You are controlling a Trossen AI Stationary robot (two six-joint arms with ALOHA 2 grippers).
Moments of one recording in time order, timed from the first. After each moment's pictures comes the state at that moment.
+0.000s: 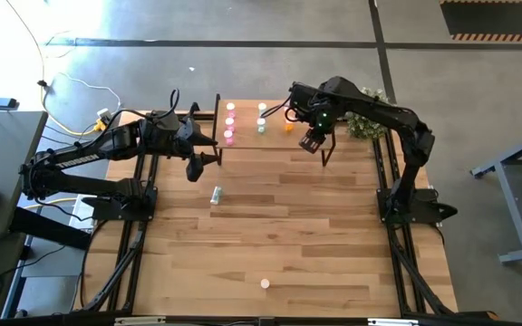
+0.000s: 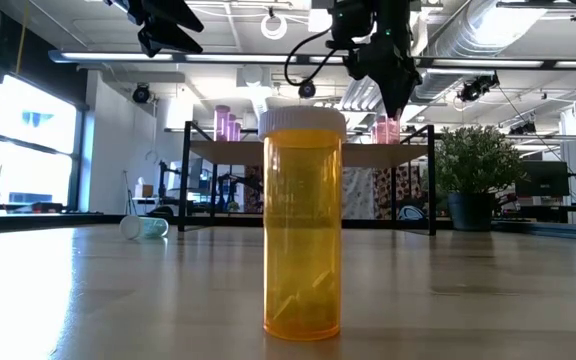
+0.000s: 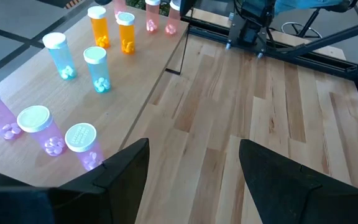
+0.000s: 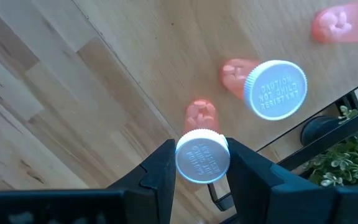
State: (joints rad) left arm 0.43 0.96 0.99 -0.58 0.08 -0.09; right arm -0.49 1.82 1.86 -1.54 0.06 0.11
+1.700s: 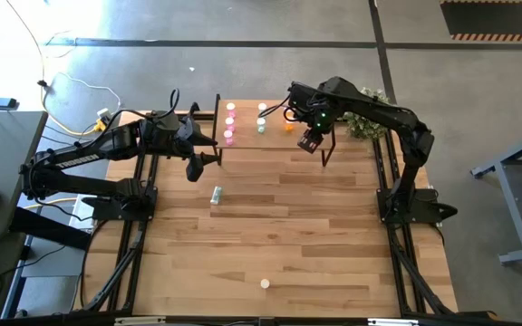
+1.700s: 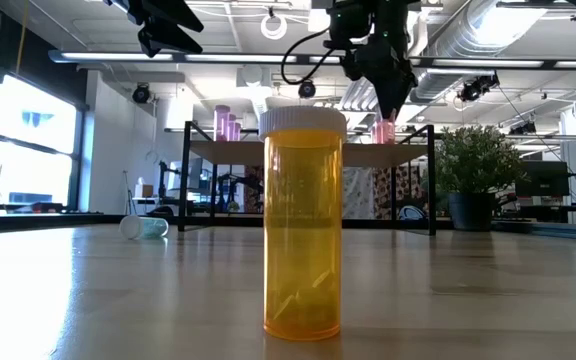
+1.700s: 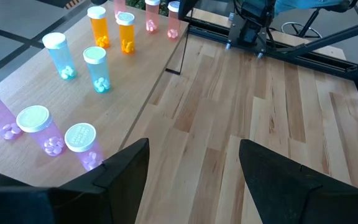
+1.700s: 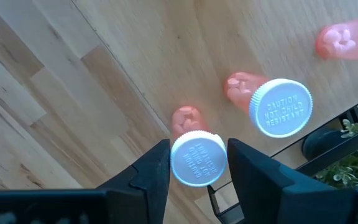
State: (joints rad) left arm 0.43 0.96 0.99 -0.58 0.08 -0.09; right arm -0.48 1.82 1.86 -1.51 0.05 0.09
